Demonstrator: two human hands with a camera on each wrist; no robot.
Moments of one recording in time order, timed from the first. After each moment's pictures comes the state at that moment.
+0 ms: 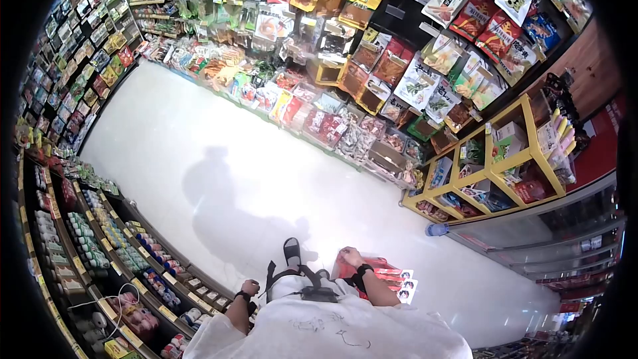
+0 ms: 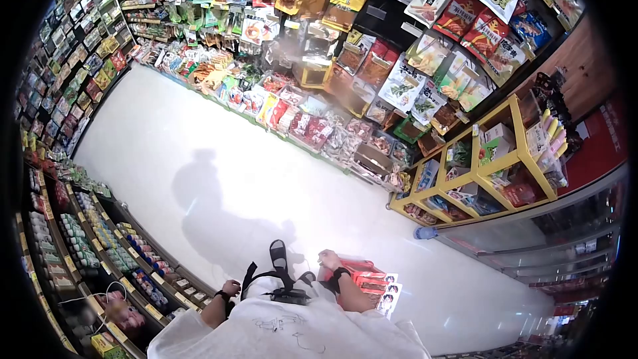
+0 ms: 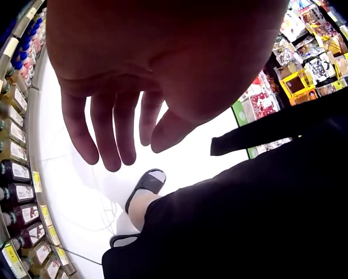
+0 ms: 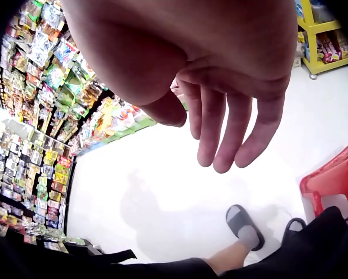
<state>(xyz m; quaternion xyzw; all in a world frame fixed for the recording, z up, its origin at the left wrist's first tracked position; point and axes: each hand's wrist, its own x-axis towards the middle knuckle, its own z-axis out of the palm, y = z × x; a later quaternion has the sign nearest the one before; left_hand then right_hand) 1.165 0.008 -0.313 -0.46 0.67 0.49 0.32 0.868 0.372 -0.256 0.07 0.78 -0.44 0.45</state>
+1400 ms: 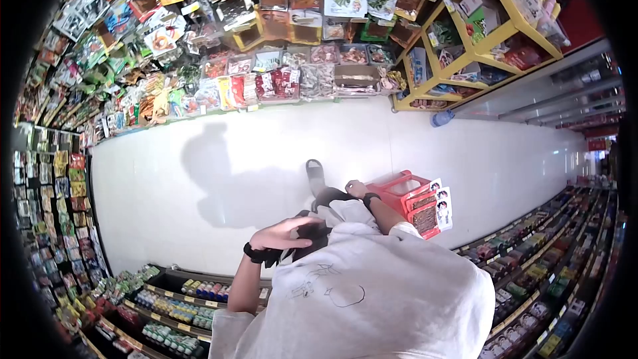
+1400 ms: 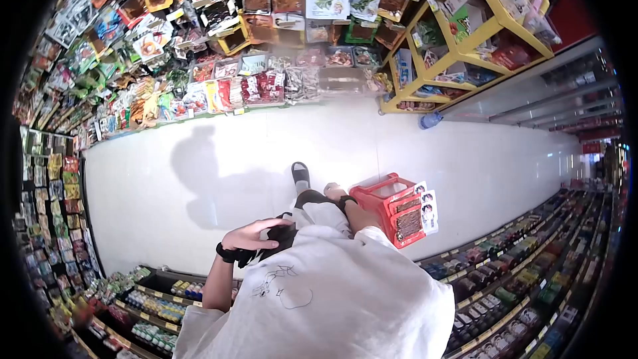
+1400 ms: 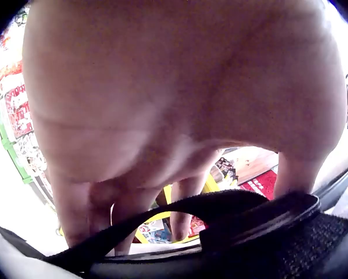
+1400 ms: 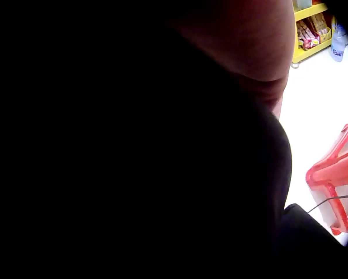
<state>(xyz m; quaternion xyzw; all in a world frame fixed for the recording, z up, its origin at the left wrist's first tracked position) 0.783 0.006 0.033 0.26 0.56 0.62 0.47 0.790 0.317 -0.288 0.14 0.82 -0.40 0.37</state>
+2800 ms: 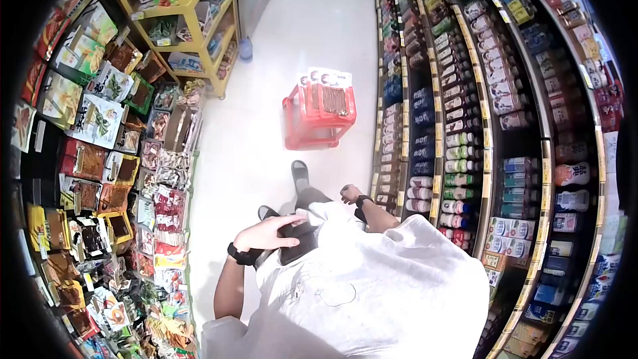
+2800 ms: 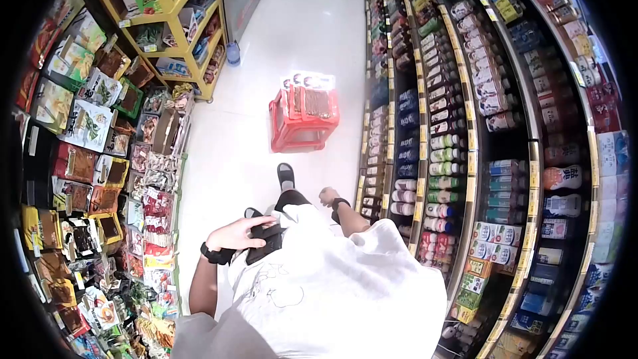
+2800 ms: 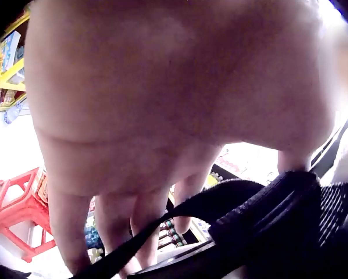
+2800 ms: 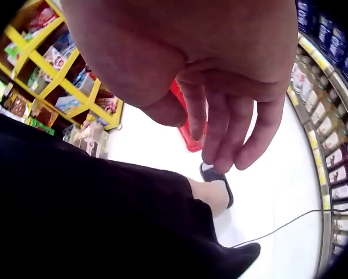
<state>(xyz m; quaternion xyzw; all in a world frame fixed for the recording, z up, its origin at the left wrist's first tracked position) 0.679 0.109 0.016 0.60 0.28 0.17 0.73 1.064 0.183 -0.253 0.71 0.43 -0.55 0.11</state>
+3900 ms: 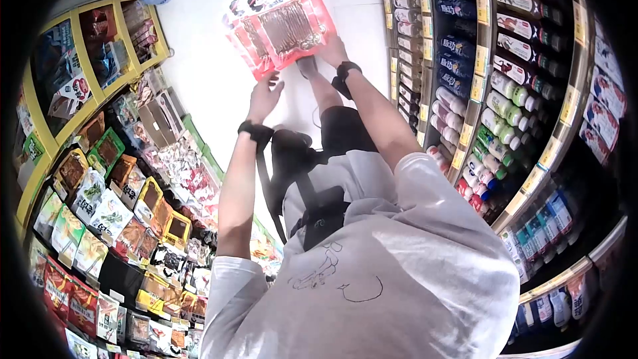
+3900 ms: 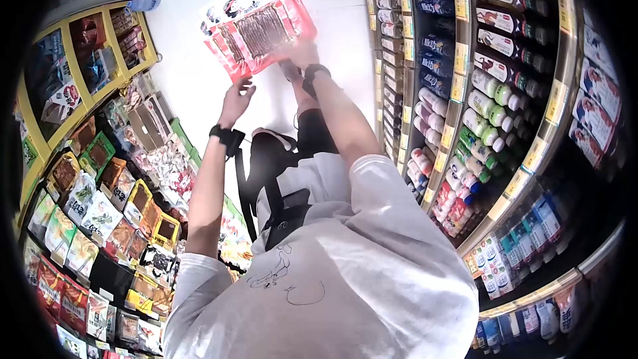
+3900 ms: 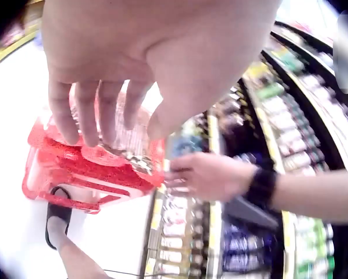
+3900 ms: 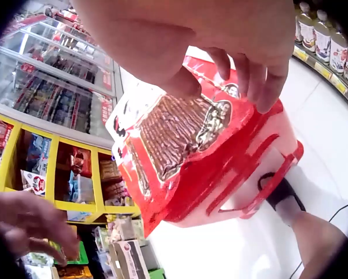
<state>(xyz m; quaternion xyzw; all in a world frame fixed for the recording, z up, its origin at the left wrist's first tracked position) 0.897 0.509 -0.291 0.57 0.60 0.05 0.56 1.133 0.545 -0.319 0.76 0.35 -0.52 -0.14</state>
